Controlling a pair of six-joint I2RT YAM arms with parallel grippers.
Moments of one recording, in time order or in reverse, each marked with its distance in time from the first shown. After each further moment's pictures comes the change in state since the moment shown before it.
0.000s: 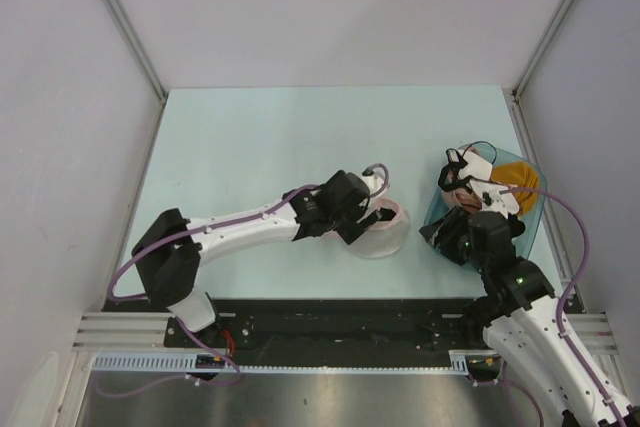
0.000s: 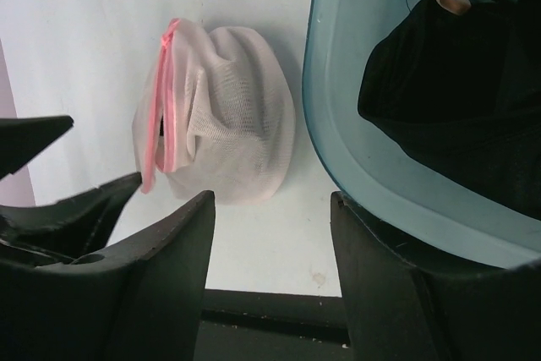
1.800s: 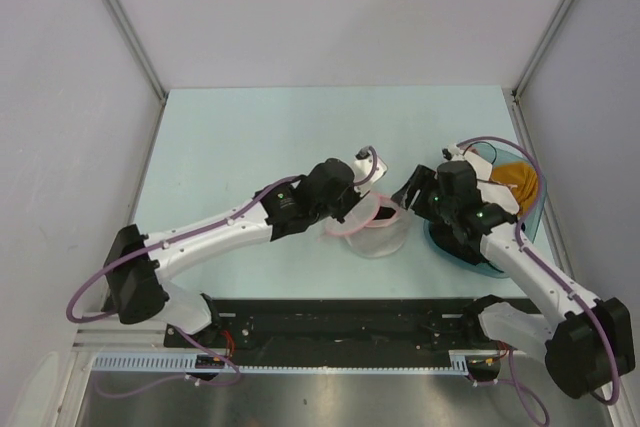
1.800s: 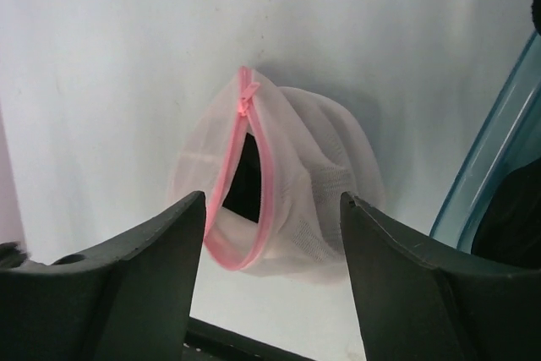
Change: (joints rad) left arm 0.000 -0.171 0.008 0.044 0.066 0.043; right arm -0.006 0.552 0.193 0.337 -0.129 -0.145
